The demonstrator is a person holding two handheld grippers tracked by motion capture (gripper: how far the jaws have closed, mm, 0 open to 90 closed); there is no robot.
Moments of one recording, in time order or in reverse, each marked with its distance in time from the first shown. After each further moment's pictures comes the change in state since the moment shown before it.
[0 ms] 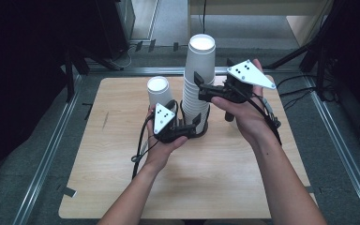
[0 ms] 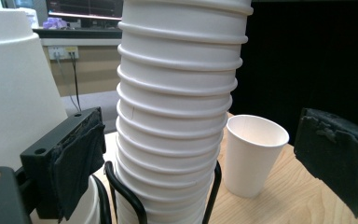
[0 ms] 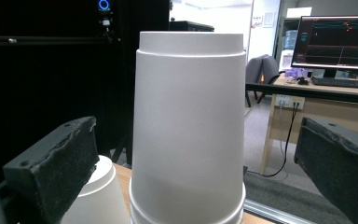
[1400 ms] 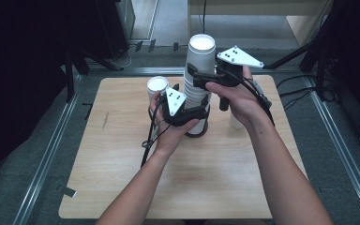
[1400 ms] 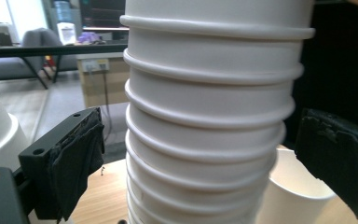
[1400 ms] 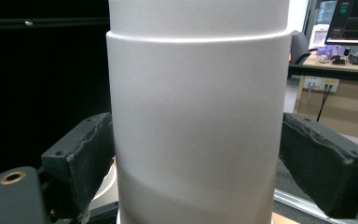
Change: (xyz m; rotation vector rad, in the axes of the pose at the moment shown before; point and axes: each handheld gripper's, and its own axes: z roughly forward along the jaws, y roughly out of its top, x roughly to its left) left arm -0.009 0.029 0.044 -0.024 0.156 0.047; right arm -0.011 0.003 0.042 0.100 0.090 0.022
